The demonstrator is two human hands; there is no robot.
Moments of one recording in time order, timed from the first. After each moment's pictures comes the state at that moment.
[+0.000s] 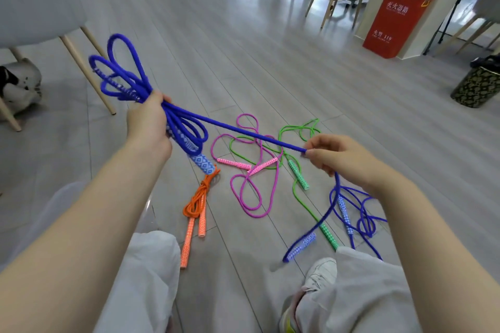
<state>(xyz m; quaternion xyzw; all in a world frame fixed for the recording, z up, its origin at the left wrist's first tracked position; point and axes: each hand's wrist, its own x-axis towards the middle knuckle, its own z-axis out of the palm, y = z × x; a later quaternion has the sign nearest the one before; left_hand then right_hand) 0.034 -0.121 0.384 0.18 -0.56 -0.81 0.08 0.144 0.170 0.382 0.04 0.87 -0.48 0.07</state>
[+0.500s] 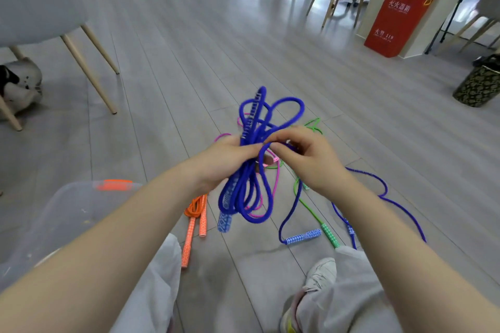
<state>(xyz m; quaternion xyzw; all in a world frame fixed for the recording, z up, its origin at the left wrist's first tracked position) 0.098 -0.058 0.377 -0.10 -0.72 -0.63 -0.27 0.135 0.113 0.367 -0.08 0.87 -0.48 -0.11</state>
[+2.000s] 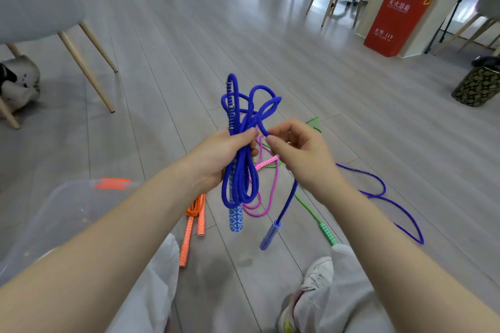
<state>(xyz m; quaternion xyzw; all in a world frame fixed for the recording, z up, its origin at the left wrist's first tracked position) 0.093 -0.054 0.373 -0.01 -0.63 -0.74 -0.24 0.135 0.096 0.373 0.02 0.79 -0.60 -0.10</state>
